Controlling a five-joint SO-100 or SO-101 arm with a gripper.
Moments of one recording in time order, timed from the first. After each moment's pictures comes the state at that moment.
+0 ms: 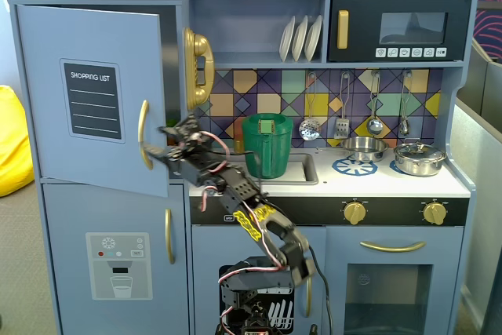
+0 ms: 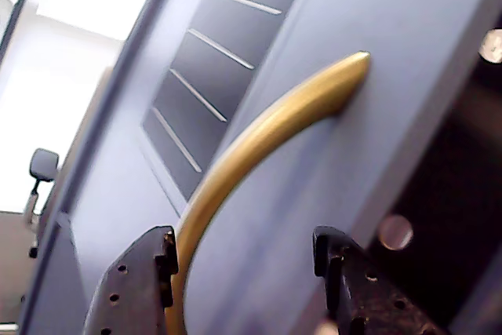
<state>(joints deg) -47.6 156.9 120.3 17.0 -117.2</state>
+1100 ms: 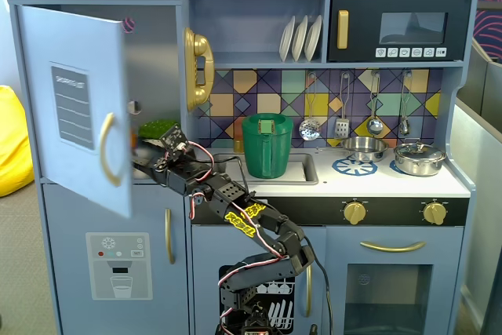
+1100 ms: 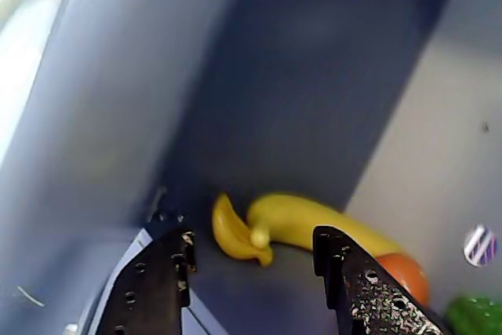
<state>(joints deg) -56.8 148.0 127.2 3.1 -119.1</state>
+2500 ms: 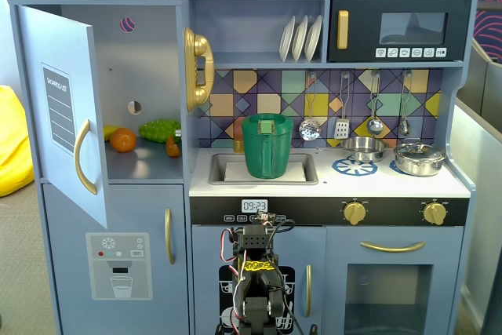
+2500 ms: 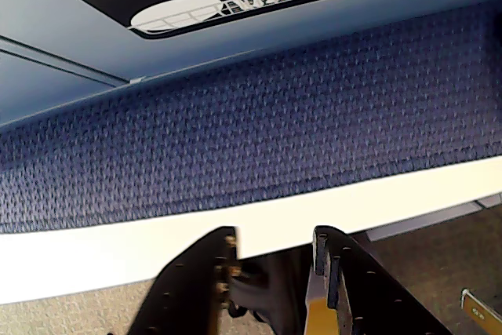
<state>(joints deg) -2.3 182.4 171.4 76.3 -78.9</state>
